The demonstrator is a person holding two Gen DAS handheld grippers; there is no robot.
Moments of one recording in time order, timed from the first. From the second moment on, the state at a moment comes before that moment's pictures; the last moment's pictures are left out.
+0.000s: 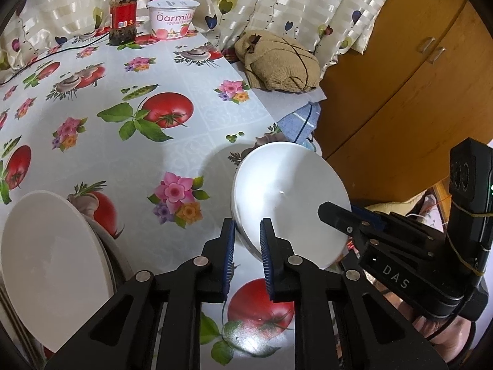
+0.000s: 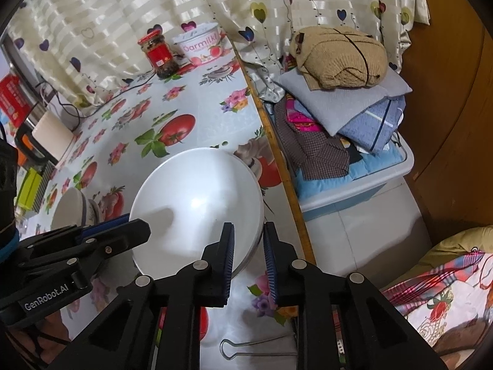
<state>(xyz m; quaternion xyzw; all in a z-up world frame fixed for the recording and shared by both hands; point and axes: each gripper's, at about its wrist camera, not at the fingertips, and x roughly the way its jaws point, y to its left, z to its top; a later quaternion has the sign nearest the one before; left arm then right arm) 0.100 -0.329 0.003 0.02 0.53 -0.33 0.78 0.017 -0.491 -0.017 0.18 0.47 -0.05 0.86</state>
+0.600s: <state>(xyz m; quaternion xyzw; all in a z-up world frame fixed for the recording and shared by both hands) 0.096 -0.315 0.023 0.01 0.51 -0.33 0.80 0.014 -0.483 0.008 0.17 0.45 -0.05 0.87</state>
